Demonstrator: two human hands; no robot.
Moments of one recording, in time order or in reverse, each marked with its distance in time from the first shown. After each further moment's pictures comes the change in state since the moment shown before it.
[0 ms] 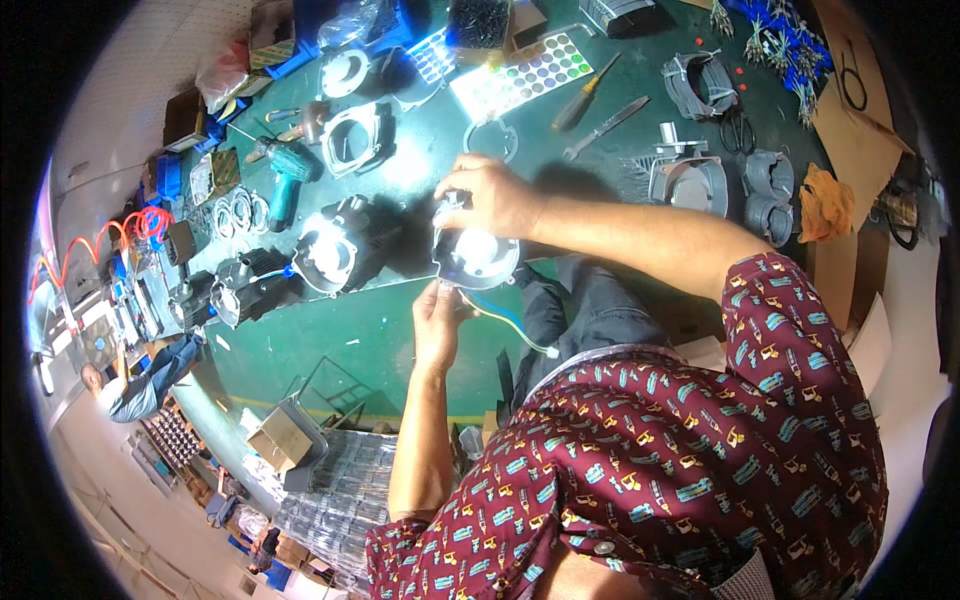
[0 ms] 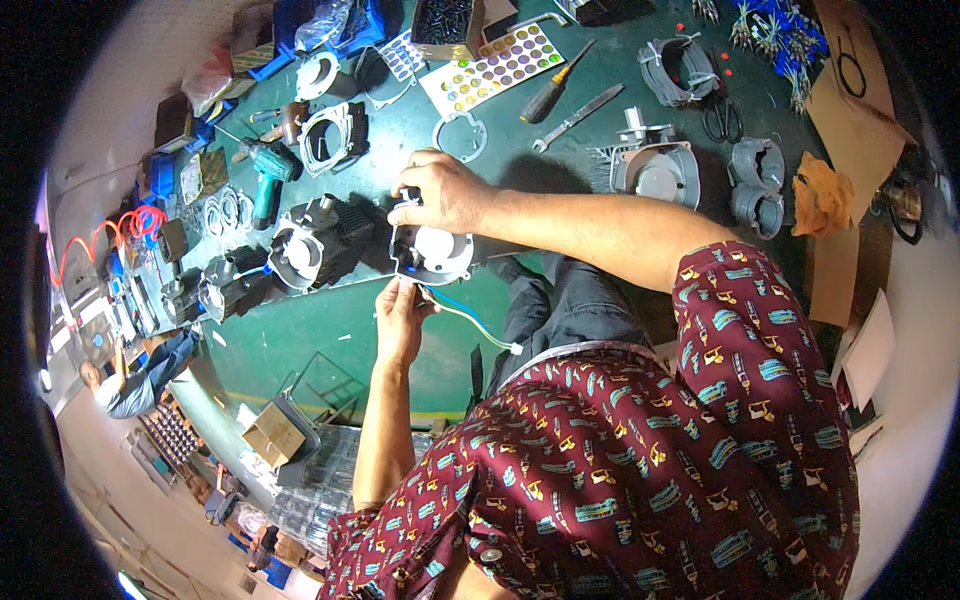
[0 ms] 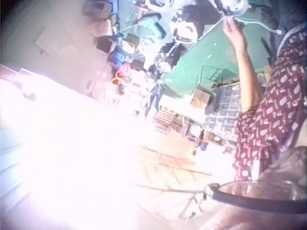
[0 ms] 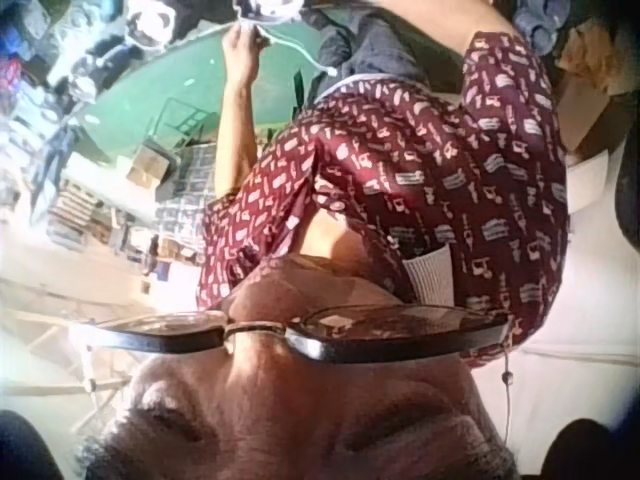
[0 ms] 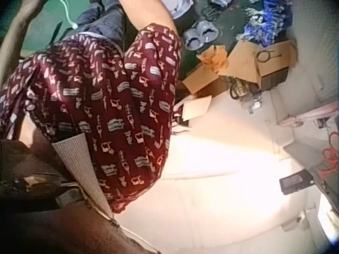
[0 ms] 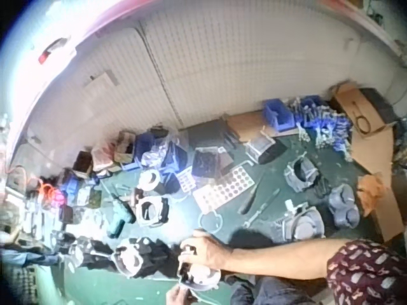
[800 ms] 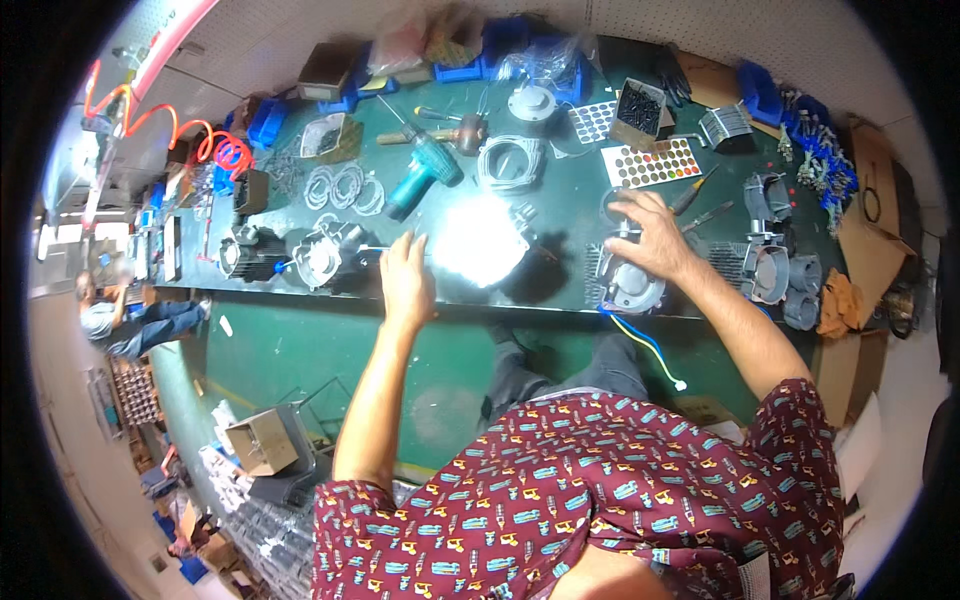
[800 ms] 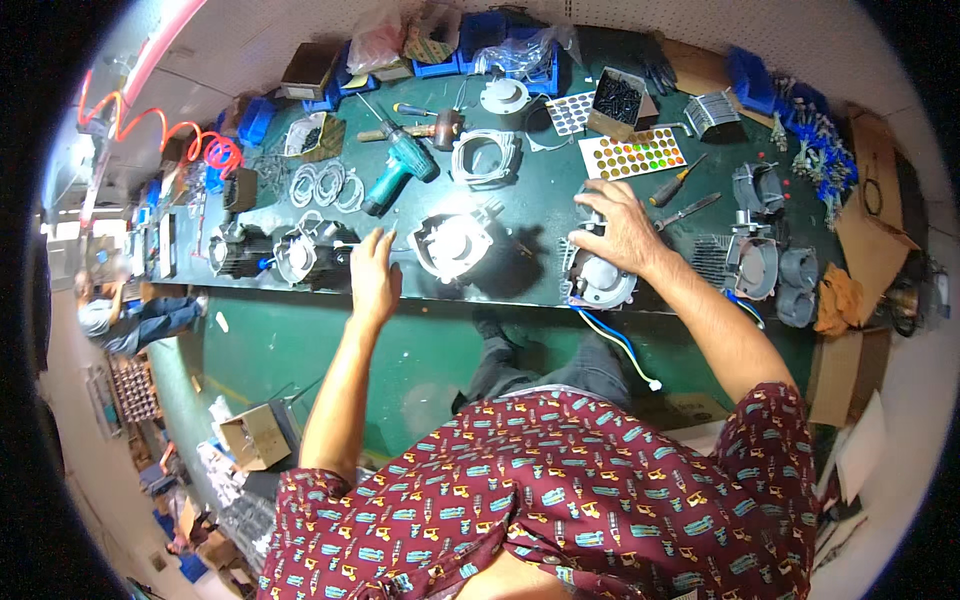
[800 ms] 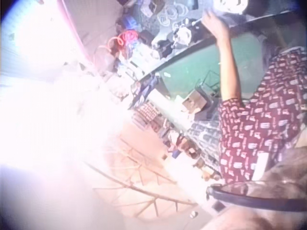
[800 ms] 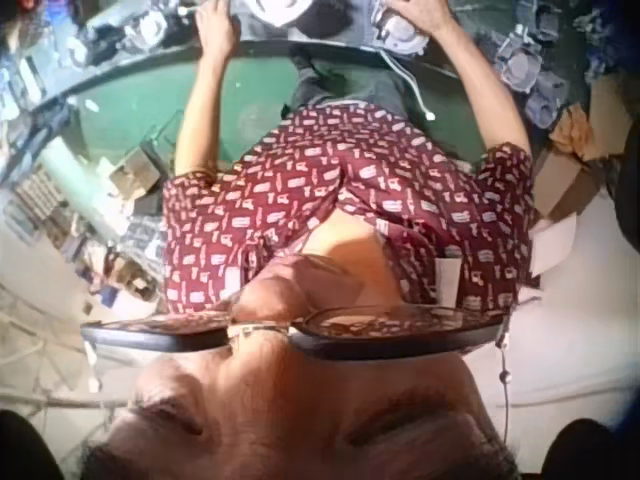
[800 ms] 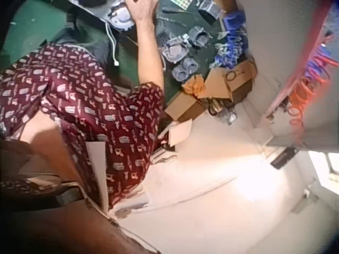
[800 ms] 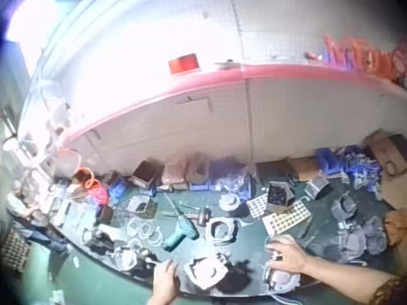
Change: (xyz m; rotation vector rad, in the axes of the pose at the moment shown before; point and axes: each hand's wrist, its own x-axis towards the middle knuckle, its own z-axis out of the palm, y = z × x) left_hand 0.061 0.116 -0.183 1.453 0.380 0.859; right_hand 0.004 -0.057 -0.052 -0.625 0.006 0.034
